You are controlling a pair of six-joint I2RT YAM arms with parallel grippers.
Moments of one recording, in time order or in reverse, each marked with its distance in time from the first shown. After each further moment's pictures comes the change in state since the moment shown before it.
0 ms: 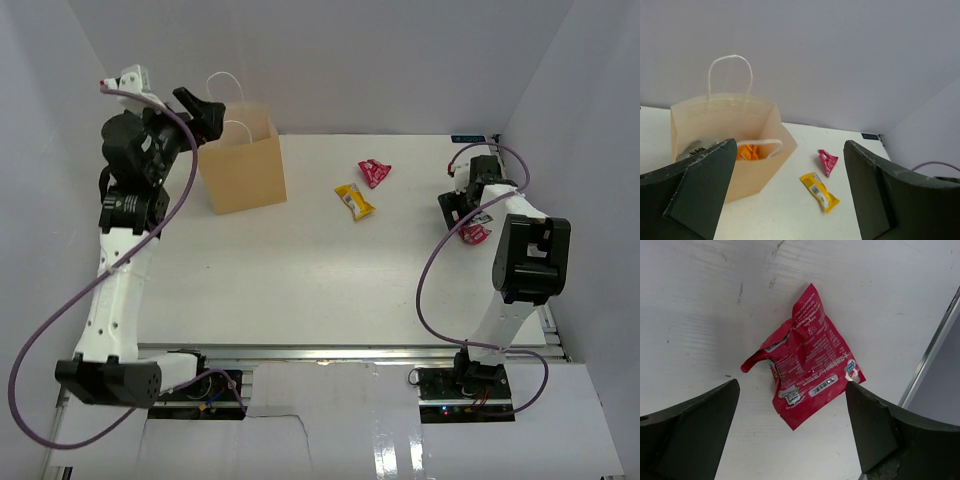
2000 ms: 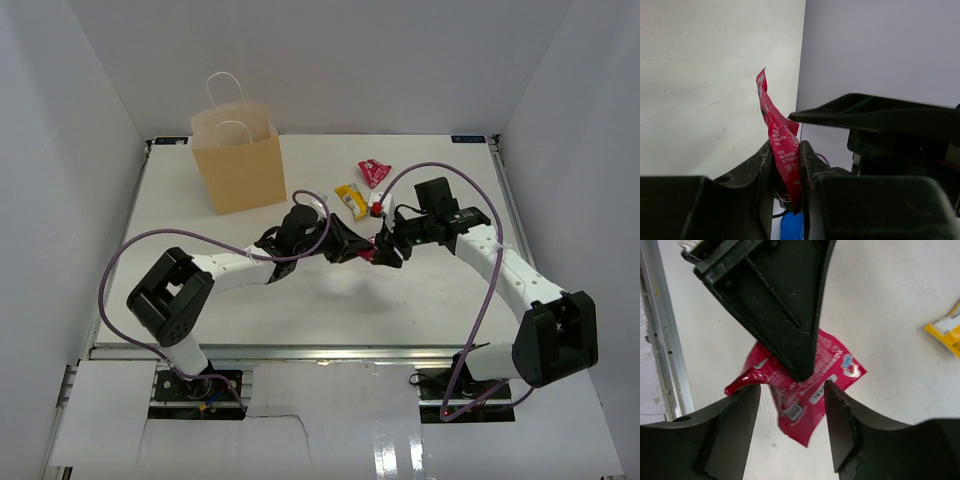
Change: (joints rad) left arm -0.677 0.377 -0.641 0.615 0.227 -0.943; right arm 0.463 -0.500 -0.255 -0.103 -0.798 -0.299
